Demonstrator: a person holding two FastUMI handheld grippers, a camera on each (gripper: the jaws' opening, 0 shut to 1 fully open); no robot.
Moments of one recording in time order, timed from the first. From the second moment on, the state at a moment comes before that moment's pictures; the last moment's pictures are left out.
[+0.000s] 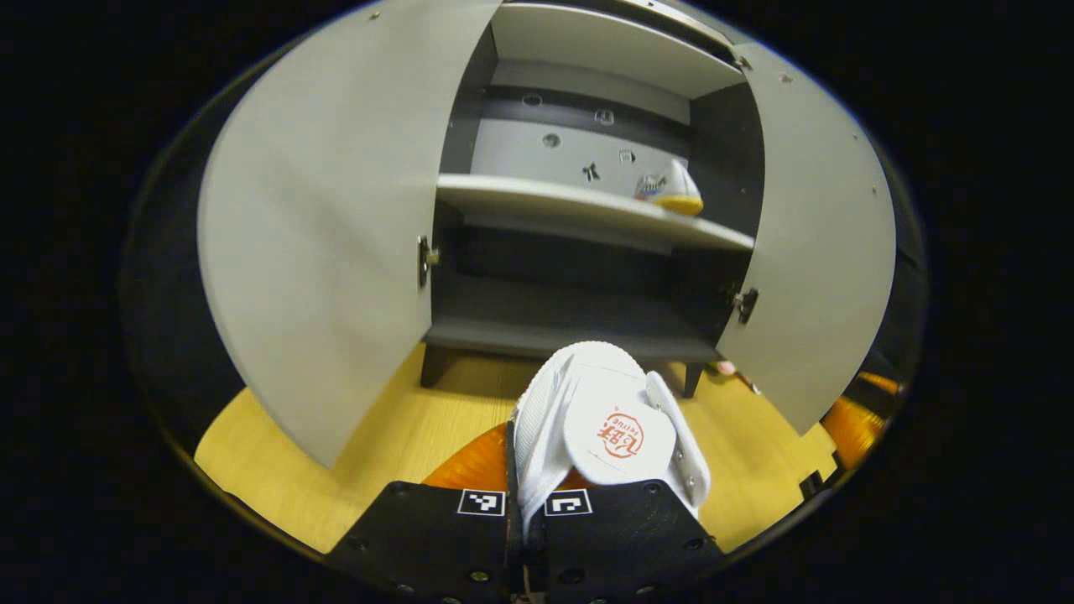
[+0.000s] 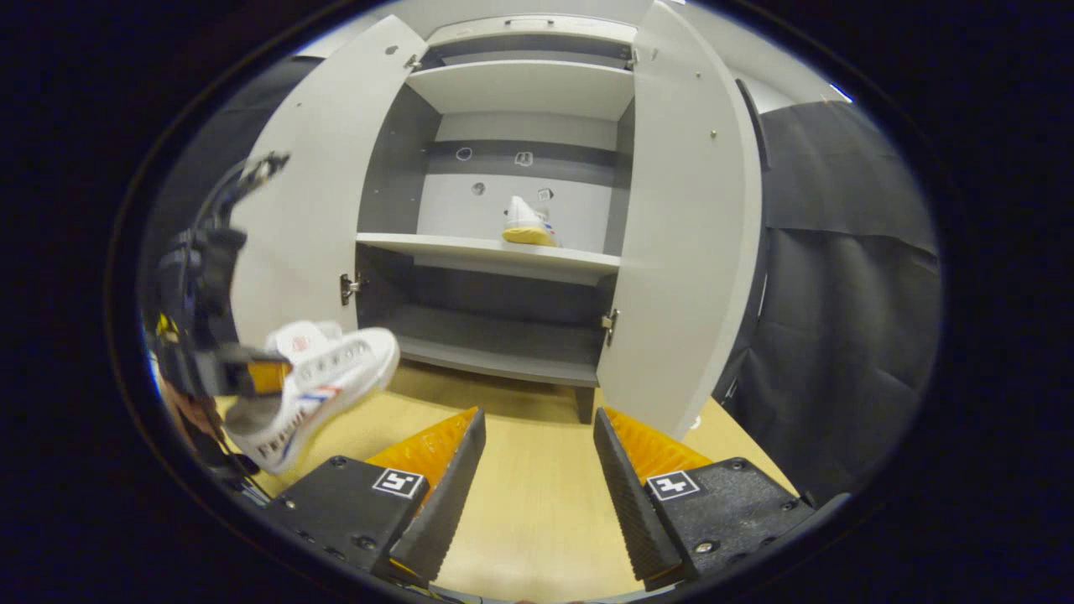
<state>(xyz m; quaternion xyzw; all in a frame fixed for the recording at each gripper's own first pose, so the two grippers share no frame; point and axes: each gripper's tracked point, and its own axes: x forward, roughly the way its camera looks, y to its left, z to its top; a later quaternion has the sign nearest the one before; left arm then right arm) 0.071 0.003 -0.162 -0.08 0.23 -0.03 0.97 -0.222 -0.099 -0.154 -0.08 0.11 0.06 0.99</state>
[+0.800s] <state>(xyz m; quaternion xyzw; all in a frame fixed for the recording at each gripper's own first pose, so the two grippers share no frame) 0.327 0.034 -0.018 -0.09 0.26 0.04 0.96 -0.220 -0.089 -0.140 -0.08 0.08 0.08 0.99</state>
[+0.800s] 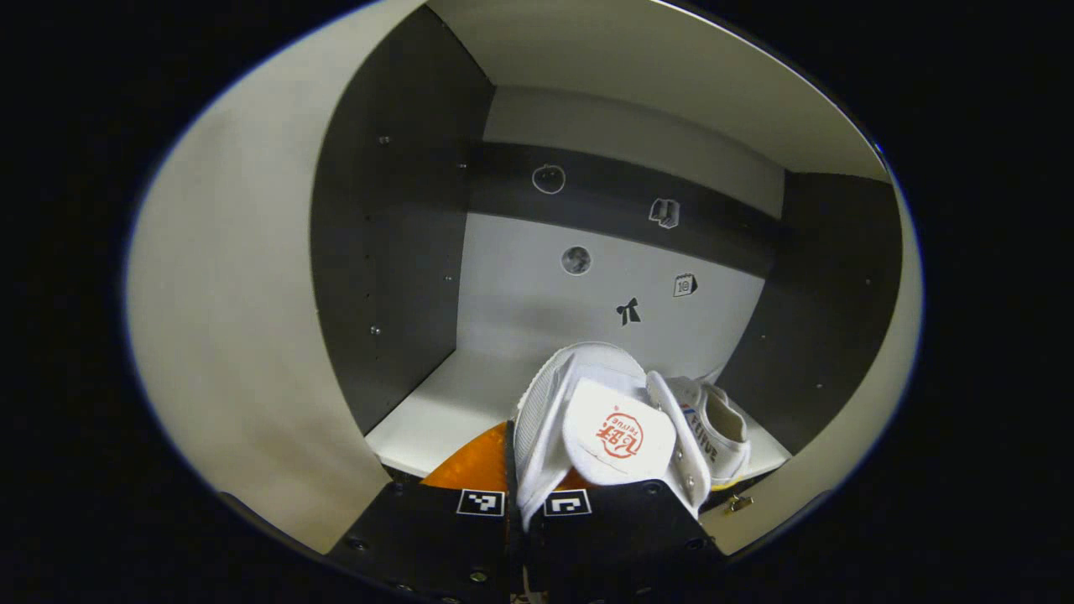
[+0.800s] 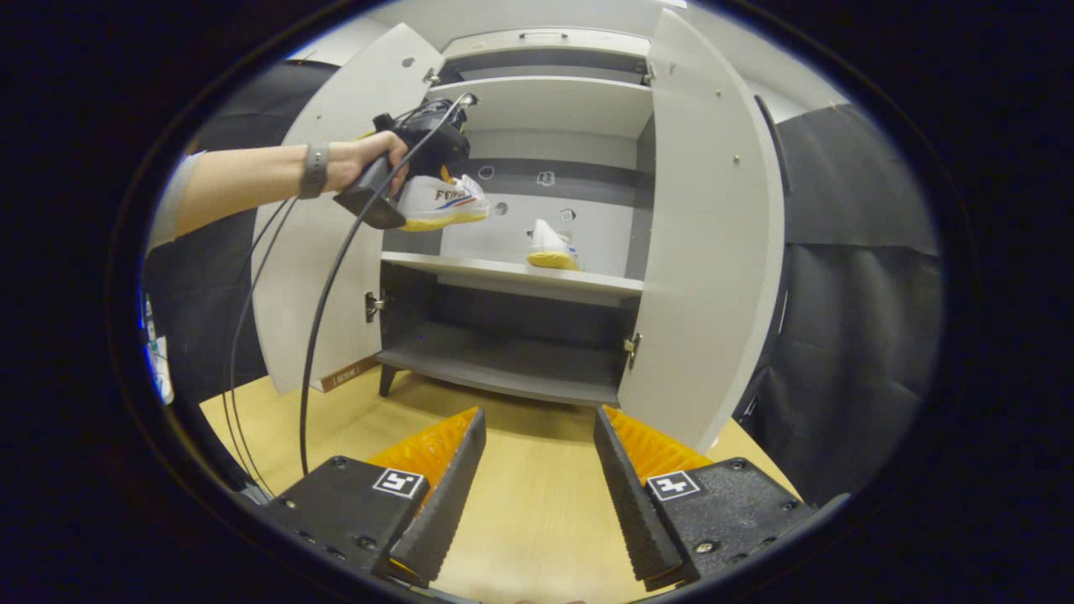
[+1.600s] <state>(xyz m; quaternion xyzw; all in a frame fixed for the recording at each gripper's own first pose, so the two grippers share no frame) 0.404 0.037 -0.104 -0.10 0.41 0.06 0.91 -0.216 -0.114 -0.154 -0.06 0.10 0.02 0.99</state>
